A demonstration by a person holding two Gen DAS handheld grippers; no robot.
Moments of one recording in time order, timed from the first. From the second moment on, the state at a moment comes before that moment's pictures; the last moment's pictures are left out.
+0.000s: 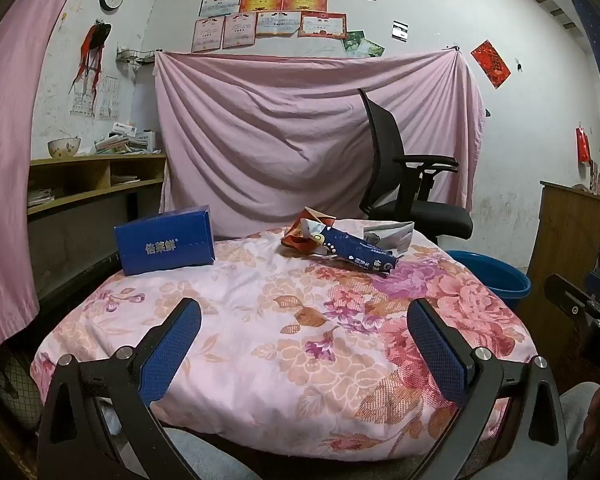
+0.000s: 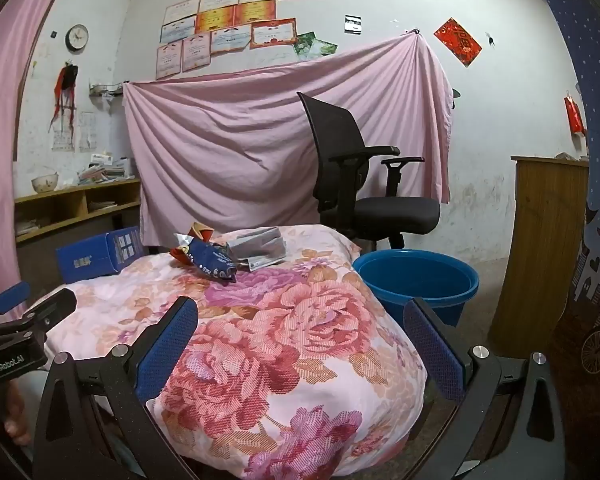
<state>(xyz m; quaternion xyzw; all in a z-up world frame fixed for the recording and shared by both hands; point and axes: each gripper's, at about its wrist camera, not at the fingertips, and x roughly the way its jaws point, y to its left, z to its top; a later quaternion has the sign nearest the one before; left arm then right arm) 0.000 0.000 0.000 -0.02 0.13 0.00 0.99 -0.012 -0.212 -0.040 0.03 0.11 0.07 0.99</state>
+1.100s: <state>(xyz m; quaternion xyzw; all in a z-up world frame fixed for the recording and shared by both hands) 0.000 0.000 0.000 -0.02 0.14 0.00 0.99 -0.012 -0.215 -0.039 0.03 0.11 0.07 0.99</state>
